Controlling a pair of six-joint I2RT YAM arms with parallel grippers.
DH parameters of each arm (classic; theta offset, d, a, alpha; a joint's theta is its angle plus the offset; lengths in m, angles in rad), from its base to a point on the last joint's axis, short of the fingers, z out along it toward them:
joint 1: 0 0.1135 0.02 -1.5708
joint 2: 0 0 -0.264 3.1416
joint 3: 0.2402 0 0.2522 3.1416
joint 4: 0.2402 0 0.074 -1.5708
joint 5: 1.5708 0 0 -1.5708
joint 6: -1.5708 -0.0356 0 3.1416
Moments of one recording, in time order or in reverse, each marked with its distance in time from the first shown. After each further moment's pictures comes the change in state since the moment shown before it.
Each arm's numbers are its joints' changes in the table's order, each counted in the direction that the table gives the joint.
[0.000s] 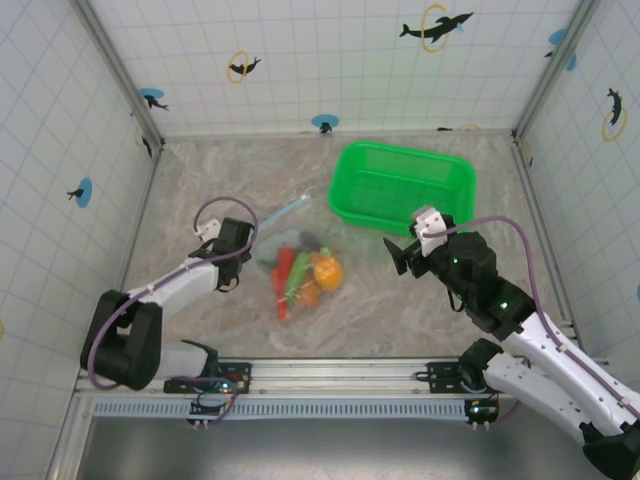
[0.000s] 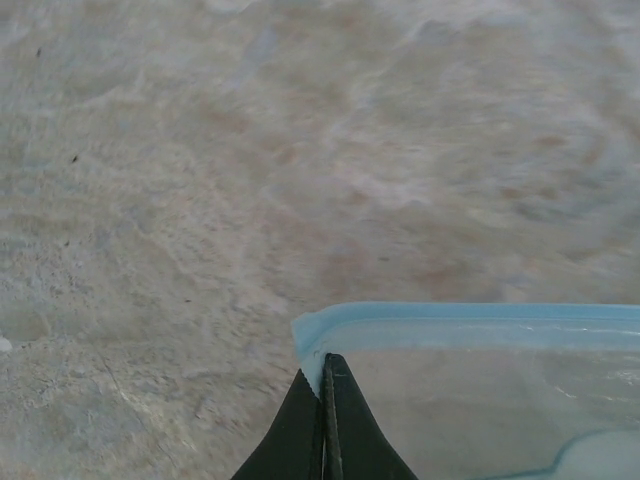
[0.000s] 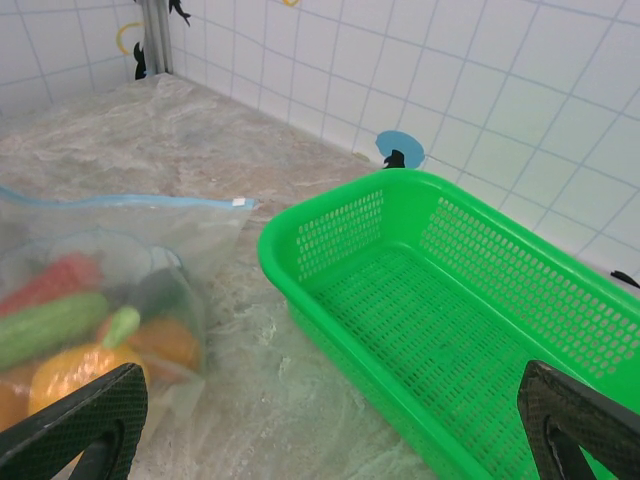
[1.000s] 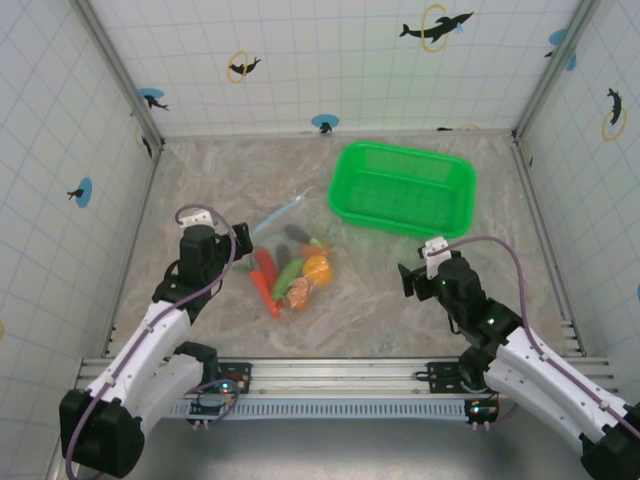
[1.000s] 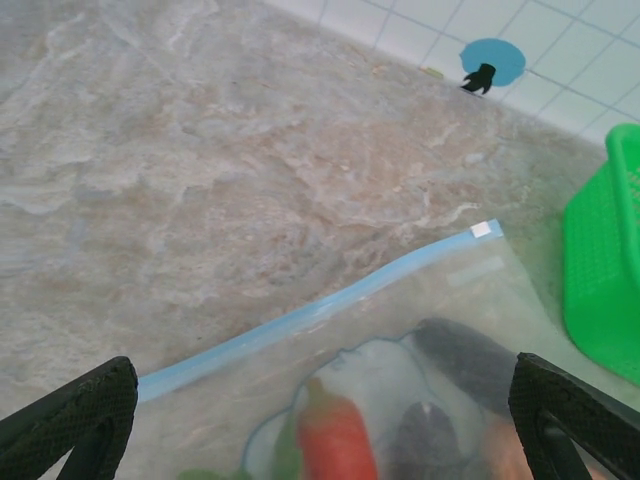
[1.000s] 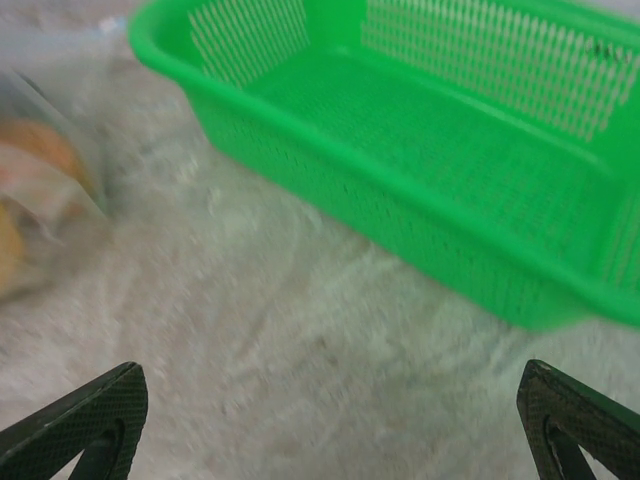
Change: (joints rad) left arm 0.044 -0.541 -0.110 -0.092 0.293 -0.348; right arm -0.041 -0.097 -0.342 -0.003 0.131 -0.191
